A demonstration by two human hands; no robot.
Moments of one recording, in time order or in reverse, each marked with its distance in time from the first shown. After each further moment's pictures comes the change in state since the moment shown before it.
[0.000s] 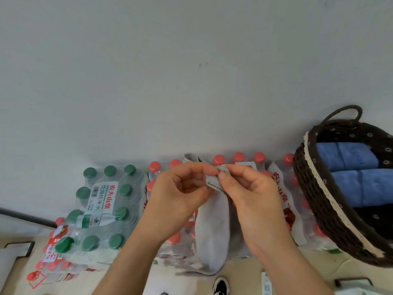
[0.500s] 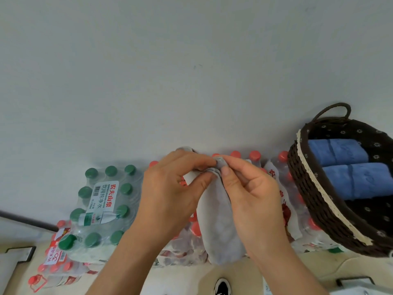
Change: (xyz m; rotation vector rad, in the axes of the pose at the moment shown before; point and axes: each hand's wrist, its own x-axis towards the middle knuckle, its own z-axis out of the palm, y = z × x) left_hand -0.009 0.029 0.010 0.693 0.241 0.472; right_hand -0.023 -0.018 0.004 -0.048 -0.032 -0.236
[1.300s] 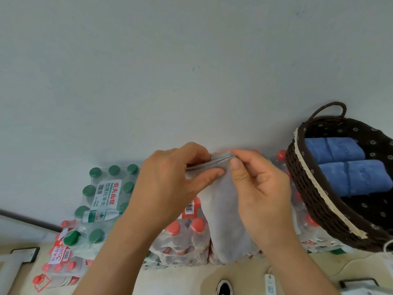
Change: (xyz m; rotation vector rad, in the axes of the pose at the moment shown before) left_hand 0.007 0.002 -0.012 0.241 -0.132 0.079; right_hand -0.004 -0.006 -0.017 -0.229 0.095 -0.188
